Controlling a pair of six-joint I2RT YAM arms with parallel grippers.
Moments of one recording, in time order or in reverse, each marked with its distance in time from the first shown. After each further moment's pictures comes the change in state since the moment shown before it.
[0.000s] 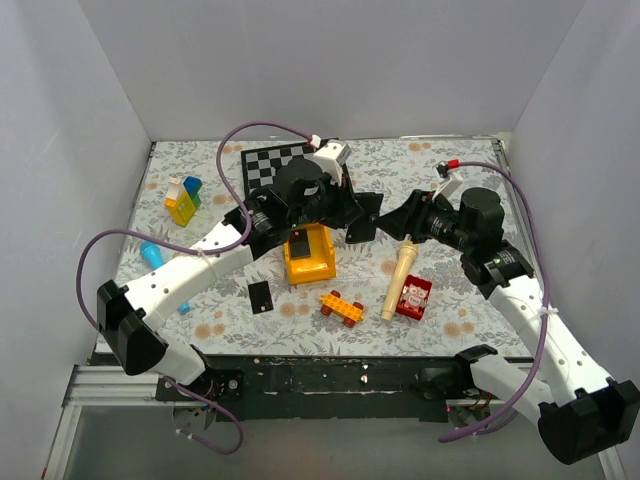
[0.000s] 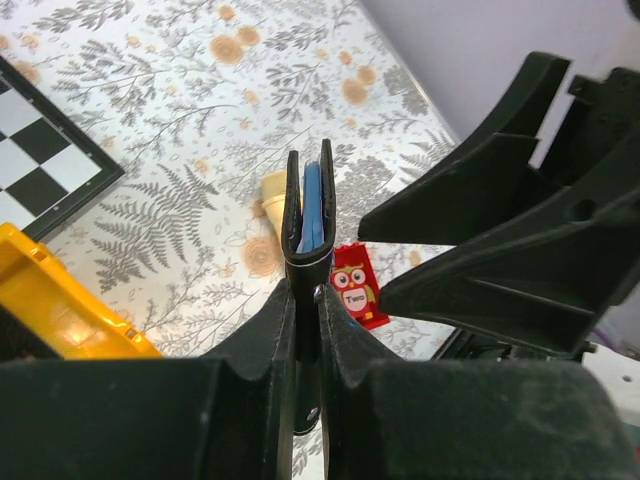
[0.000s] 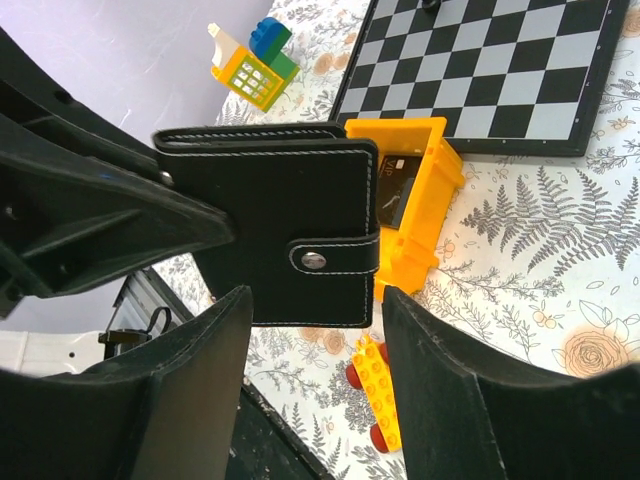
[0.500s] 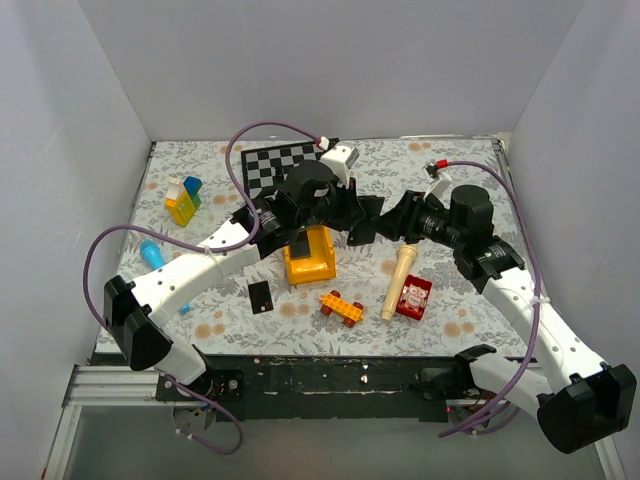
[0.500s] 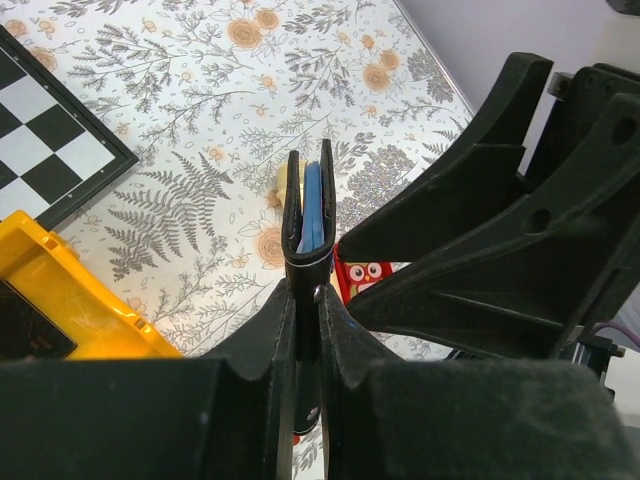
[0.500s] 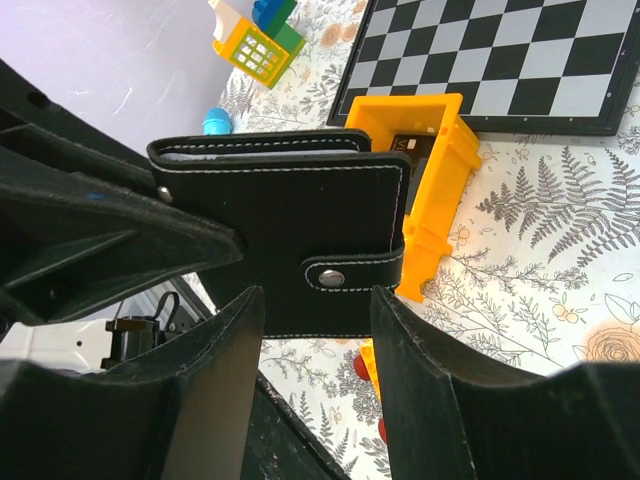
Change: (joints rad) left arm -0.042 0.049 0.055 -0.079 -0.087 0.024; right arm 0.019 0.055 0.000 0.014 -0.027 0.011
